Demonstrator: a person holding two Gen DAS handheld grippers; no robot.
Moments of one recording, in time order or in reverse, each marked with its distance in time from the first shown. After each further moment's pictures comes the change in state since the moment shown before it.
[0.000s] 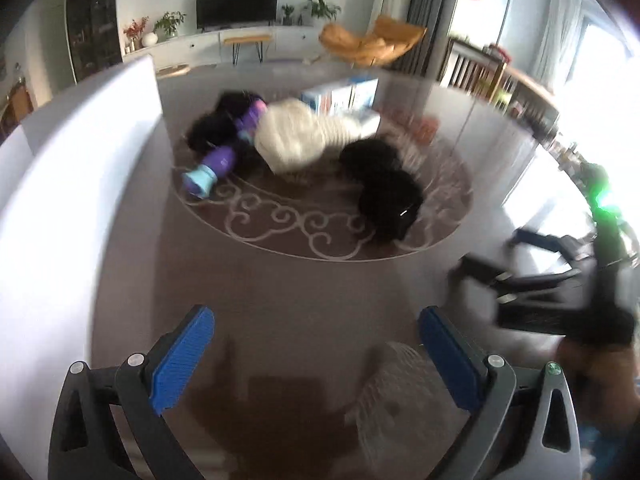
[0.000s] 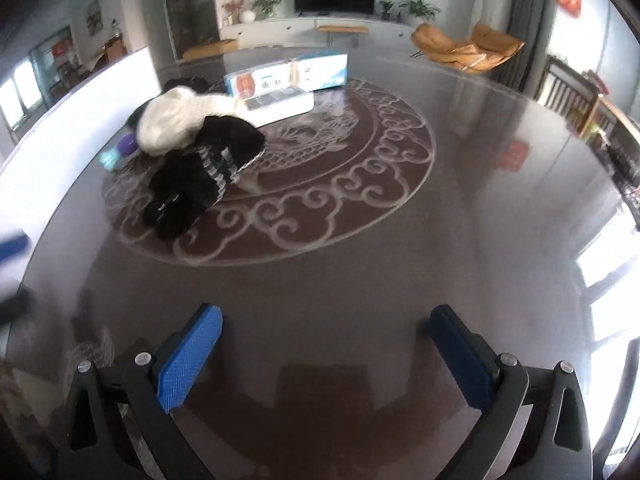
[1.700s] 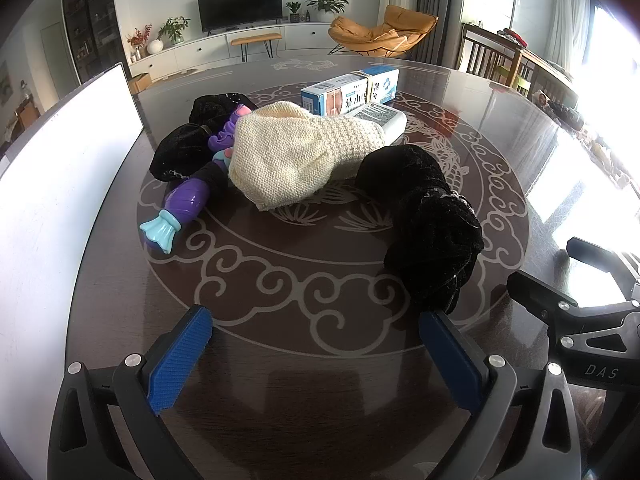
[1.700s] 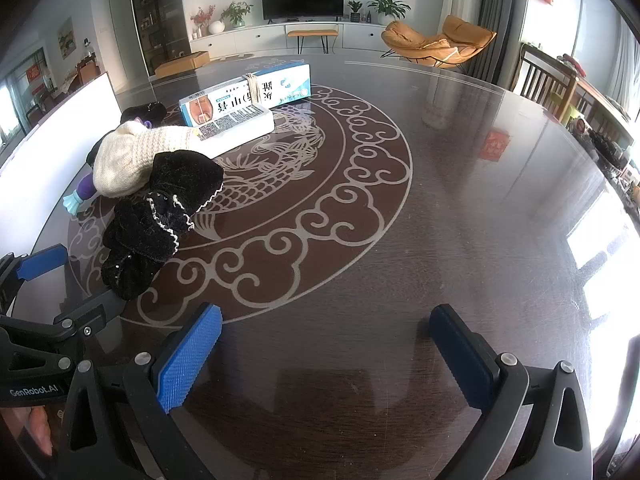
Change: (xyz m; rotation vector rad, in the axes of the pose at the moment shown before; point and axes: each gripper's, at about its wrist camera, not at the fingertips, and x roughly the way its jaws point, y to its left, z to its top) left arm 0.051 -0.014 0.044 0.027 0.000 0.083; right arm 0.011 -0.009 0.013 0.069 -0.008 -0.050
